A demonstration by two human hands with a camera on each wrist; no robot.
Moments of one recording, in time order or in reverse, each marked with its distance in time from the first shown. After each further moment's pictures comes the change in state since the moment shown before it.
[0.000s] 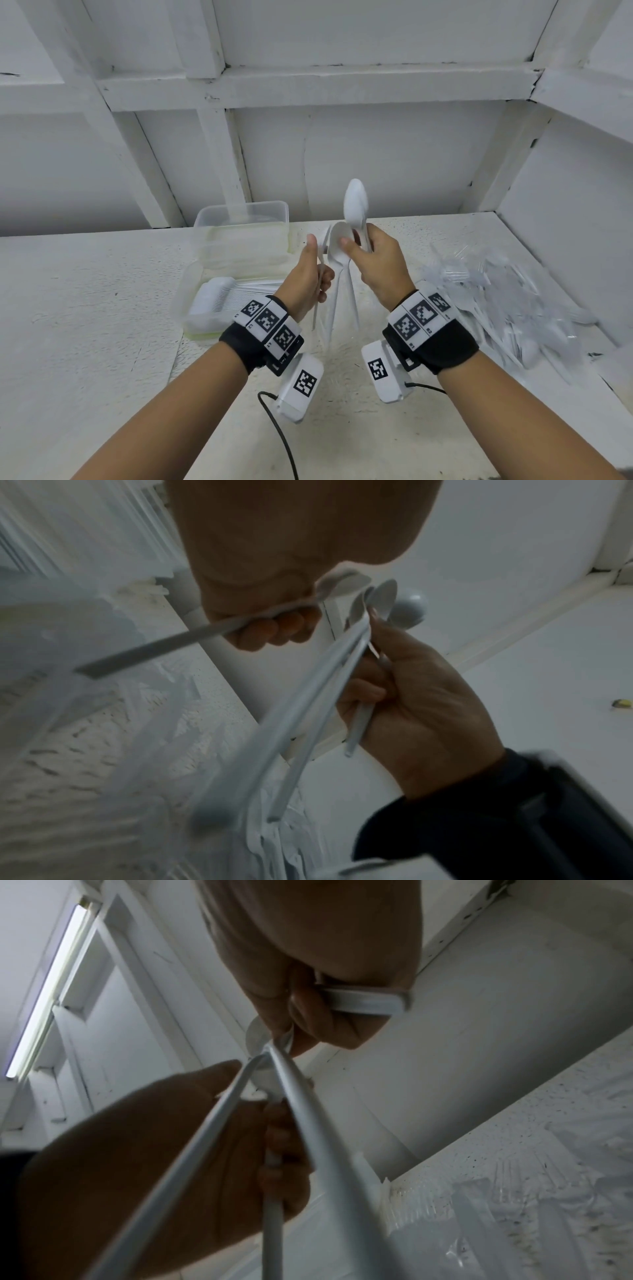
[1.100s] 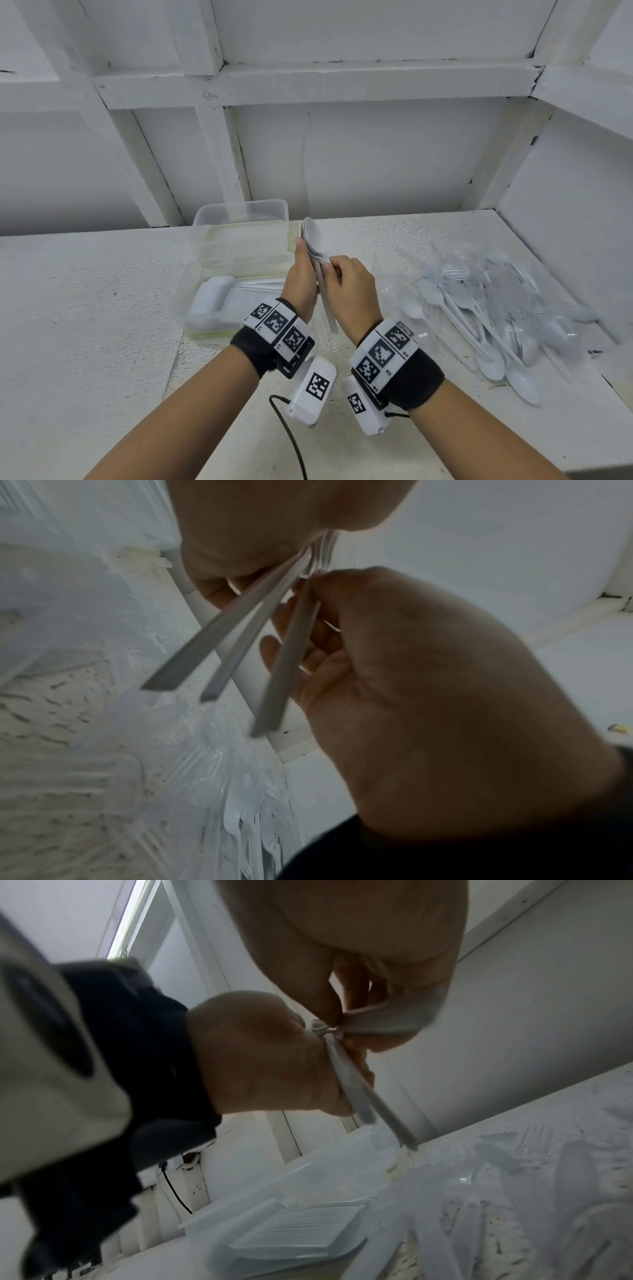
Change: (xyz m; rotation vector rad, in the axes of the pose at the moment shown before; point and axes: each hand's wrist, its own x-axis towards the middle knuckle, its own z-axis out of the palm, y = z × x) left_hand 0.001 -0.002 0.008 -0.245 0.189 0.096; right_hand -0.030 0.021 0.040 -0.465 0.020 -0.028
